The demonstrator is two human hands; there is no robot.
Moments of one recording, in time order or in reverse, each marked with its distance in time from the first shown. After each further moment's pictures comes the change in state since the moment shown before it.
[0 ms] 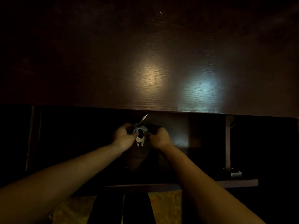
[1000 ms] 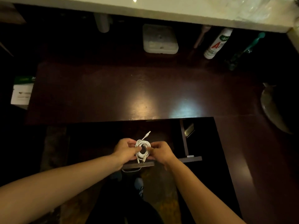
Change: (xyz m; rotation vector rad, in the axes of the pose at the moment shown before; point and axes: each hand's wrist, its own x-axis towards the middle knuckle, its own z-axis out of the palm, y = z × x) left_hand -0.224 0.093 -0.008 -0.087 -0.120 0.098; right_hand -0.207 -0.026 -0.097 0.430 -0.044 -0.050
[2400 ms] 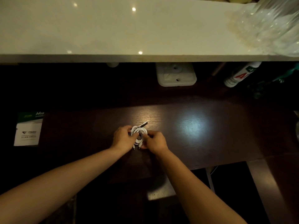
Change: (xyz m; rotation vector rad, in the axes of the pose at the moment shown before) left_hand 0.152 0.191 -0.102 0.521 0.274 0.399; right_hand 0.148 -0.211 0.060 -0.040 0.132 -0.184
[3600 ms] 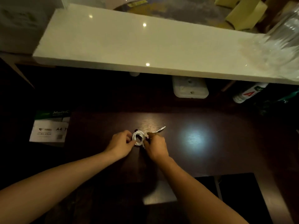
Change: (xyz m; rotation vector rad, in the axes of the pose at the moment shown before) left_hand -0.018 -0.050 -0.086 0.160 -0.067 0.093; right_hand -0.030 -0.034 0.065 -0.637 0.128 -0.267
